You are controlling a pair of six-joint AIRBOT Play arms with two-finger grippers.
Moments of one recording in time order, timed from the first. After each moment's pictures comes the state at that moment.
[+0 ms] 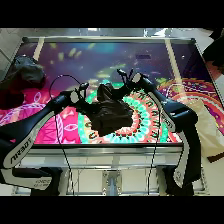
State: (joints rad) left arm -0.38 -1.53 1.06 1.22 -0.84 -1.63; right arm 0.34 -2.08 1.81 -0.90 1.06 1.30
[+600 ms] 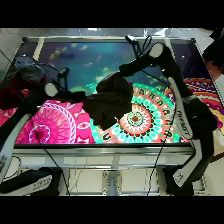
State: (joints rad) left arm -0.19 -1.22 1.06 1.23 -0.86 -1.63; right arm 0.26 -1.81 2.08 -1.06 1.34 1.30
